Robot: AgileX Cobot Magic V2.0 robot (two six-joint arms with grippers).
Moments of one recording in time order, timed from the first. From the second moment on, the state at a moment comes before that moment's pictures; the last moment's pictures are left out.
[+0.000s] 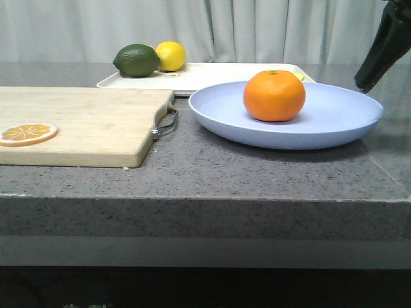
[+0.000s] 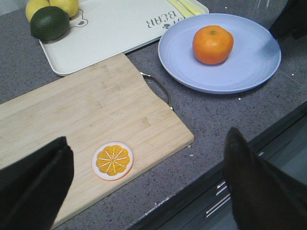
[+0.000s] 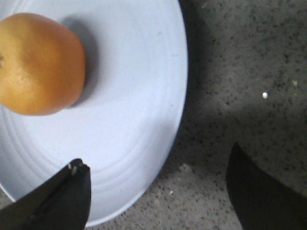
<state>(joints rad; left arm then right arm) -0.69 0.70 -0.97 0.09 0.86 -0.02 -0.03 1.40 -1.00 0.58 0.82 -0.08</state>
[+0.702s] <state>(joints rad) -0.69 0.70 -0.97 0.09 0.85 -0.02 -0.03 1.51 -1.00 0.67 0.75 -0.09</state>
